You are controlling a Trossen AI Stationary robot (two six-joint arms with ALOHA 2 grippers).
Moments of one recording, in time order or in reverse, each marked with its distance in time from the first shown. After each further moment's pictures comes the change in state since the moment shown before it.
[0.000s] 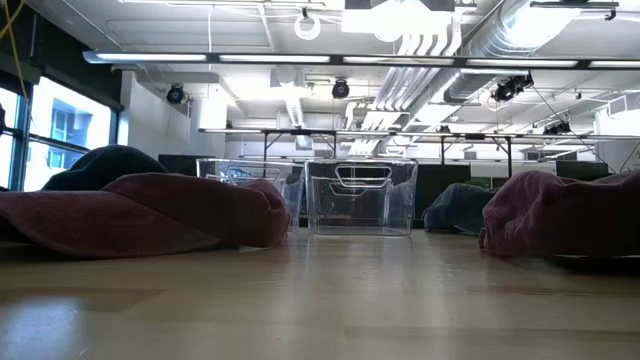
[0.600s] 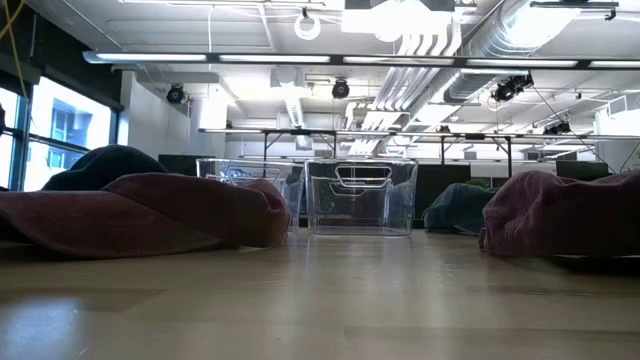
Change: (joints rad) left arm 0.000 0.029 0.002 -0.129 0.014 0.124; right arm 0.001 0.000 0.000 -0.003 0.038 -0.113
